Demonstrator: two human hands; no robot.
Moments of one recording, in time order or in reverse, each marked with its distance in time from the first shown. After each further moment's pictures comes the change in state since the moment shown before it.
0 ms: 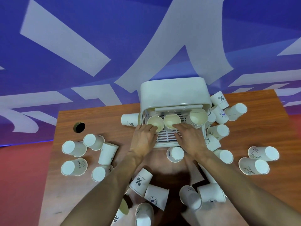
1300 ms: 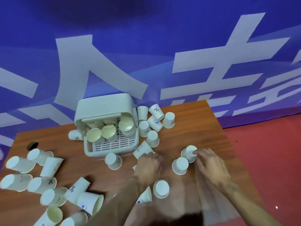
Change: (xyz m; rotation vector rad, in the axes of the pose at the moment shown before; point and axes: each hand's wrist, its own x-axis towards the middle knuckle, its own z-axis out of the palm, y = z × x) left_hand -0.003 0.319 0.048 0.125 -0.159 0.202; right_hand -0.216 0.289 -0.125 0.138 0.142 0.224
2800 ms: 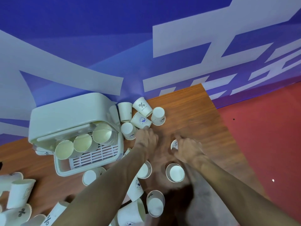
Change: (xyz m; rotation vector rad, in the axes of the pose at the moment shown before) left_hand 0.172 -0.031 0.061 -0.162 -0.380 -0.183; right_hand 0.125 -0.018 0.047 -0.284 -0.451 0.216
